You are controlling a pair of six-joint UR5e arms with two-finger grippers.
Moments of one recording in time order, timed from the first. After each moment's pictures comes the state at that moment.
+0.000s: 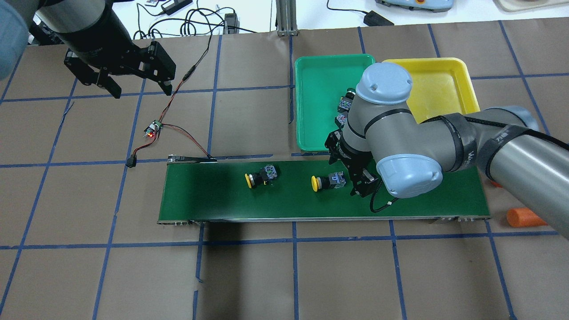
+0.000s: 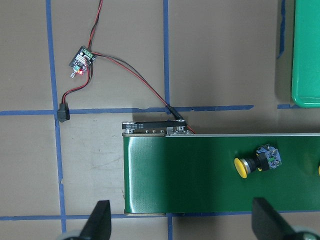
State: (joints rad) left arm -1.55 -1.59 -1.48 -1.61 1.56 0.02; right arm 1.76 -1.42 2.00 -2.06 -1.46 1.29
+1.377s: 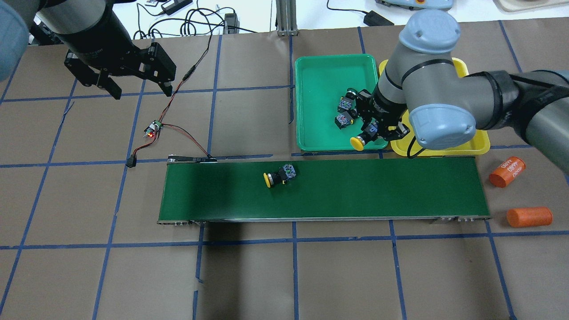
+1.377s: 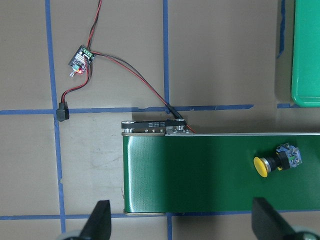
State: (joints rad) left arm -1.55 -1.59 -1.48 -1.61 1.56 0.02; right arm 1.59 -1.36 1.82 -2.09 -1.52 0.86
